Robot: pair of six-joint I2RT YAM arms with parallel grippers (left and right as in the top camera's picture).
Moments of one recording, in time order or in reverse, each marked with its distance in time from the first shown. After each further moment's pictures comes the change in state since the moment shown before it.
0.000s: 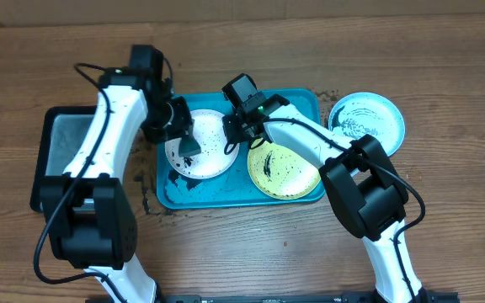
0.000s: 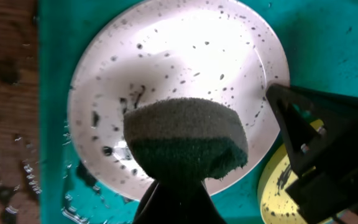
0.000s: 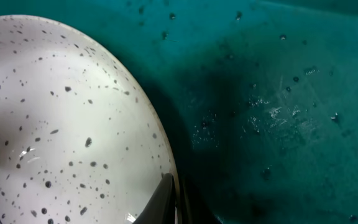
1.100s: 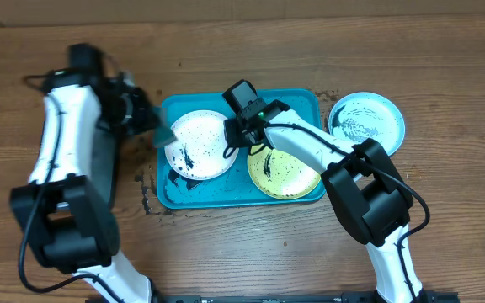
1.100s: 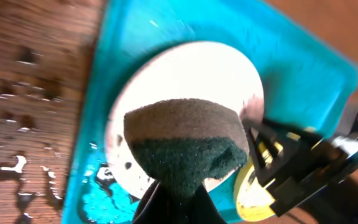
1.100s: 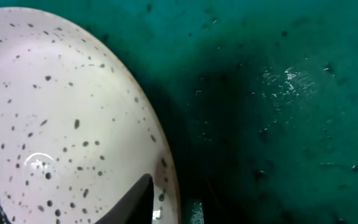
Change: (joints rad) left arm 0.192 0.000 0.052 -0.039 0.174 0.075; right arm 0.018 -0.045 -0.066 0.014 0.022 0.107
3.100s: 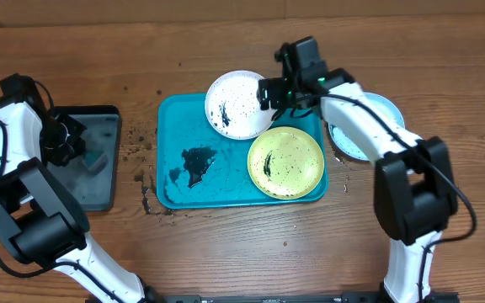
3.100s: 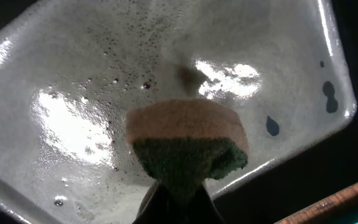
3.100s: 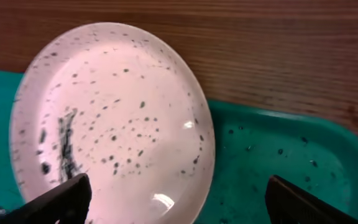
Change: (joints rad) left arm 0.381 0.141 0.001 0.087 -0.336 -0.204; right arm -0.255 -0.126 -0.004 0.024 -0.075 -0.193
